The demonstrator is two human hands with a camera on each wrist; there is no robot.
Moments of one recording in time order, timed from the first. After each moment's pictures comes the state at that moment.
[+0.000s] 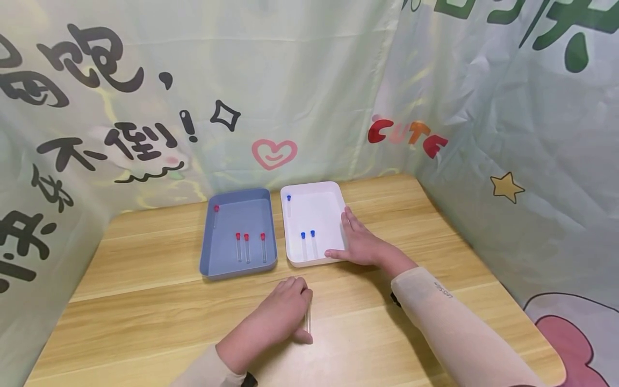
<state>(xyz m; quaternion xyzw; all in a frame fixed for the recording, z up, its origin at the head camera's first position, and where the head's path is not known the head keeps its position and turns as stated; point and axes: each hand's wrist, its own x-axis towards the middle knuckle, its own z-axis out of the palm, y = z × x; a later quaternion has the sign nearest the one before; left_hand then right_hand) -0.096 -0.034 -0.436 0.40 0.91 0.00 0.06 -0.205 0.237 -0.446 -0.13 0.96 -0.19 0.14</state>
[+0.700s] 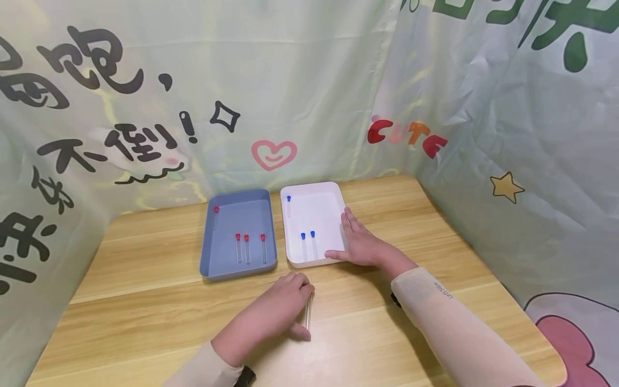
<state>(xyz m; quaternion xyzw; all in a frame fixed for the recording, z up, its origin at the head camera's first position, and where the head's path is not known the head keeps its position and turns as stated) -0.108 -0.038 -0.431 0.41 0.91 0.04 0.09 -0.205 0.239 -0.448 -0.14 0.96 -0.19 0.13</state>
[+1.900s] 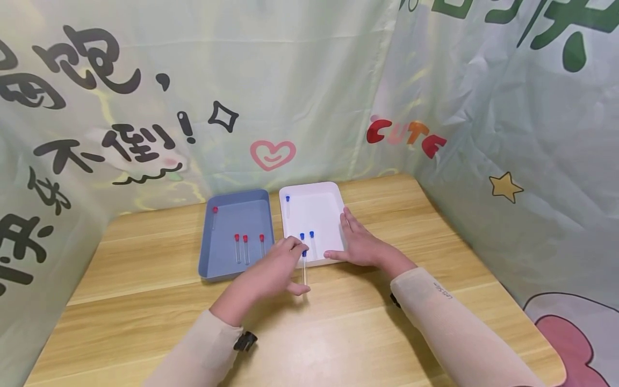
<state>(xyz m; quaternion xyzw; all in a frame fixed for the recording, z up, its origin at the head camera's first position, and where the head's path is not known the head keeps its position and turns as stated) -0.167 -0.042 -0.412 0.35 0.92 0.17 0.09 -0.206 0.238 -0.449 -0.13 0.97 -0.18 0.13</state>
